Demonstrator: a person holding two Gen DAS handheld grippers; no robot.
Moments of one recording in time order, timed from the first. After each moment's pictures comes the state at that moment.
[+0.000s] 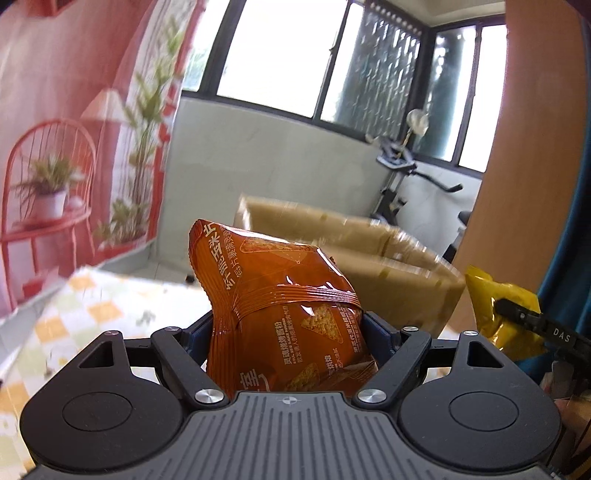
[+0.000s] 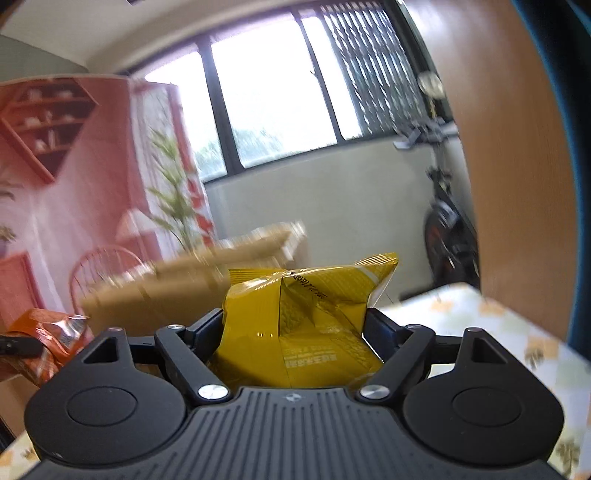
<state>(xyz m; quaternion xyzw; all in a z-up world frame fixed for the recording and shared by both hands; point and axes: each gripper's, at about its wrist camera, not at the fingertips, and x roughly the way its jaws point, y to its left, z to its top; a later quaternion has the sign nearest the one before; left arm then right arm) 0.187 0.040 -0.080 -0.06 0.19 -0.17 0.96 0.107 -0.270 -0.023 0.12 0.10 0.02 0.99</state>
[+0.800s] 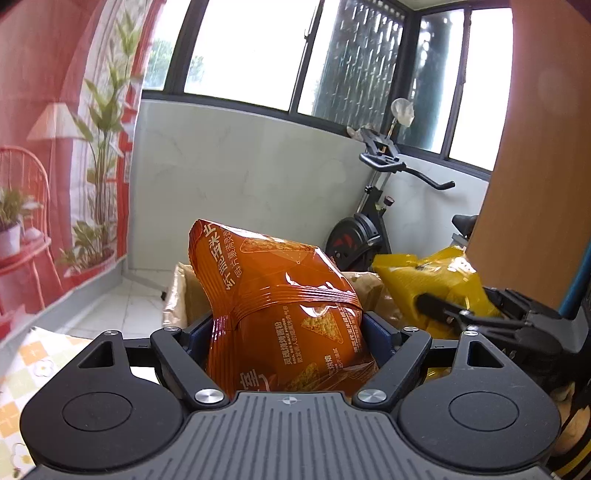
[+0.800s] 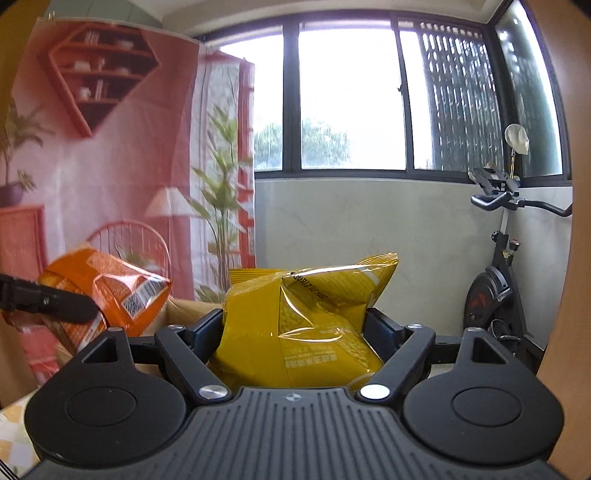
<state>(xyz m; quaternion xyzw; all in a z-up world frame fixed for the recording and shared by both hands) 0.313 -0.025 -0.035 -0.05 0.21 -0.20 0.95 0.274 -0.228 0.045 -0.01 0.11 0.08 0.99</state>
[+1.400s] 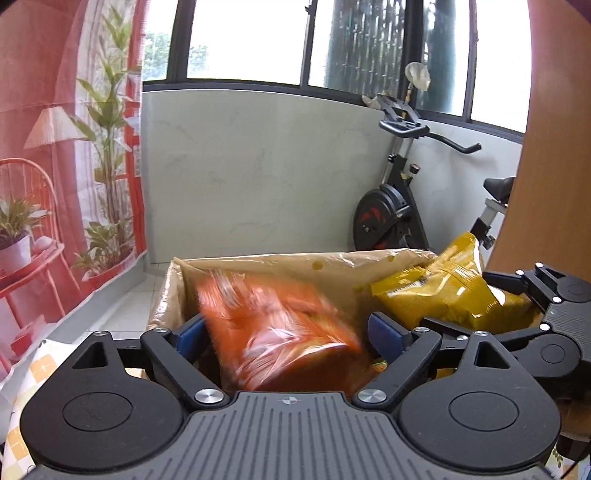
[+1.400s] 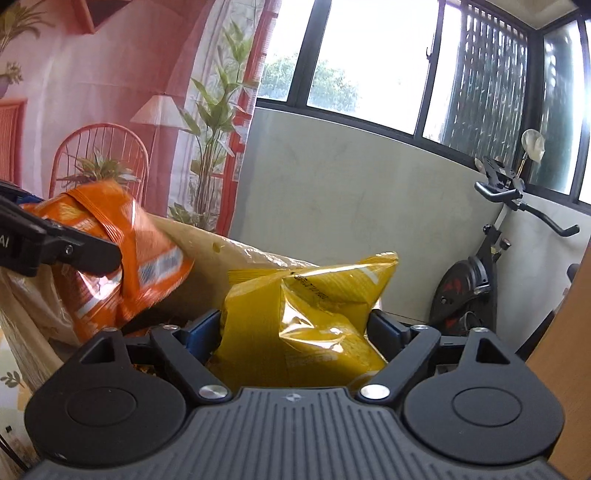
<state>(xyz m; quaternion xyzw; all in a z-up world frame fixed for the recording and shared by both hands) 0.352 -0.046 -0.044 0.01 0.24 -0.16 0.96 0.339 -0.200 0.006 -0.13 0.20 0.04 0.97</state>
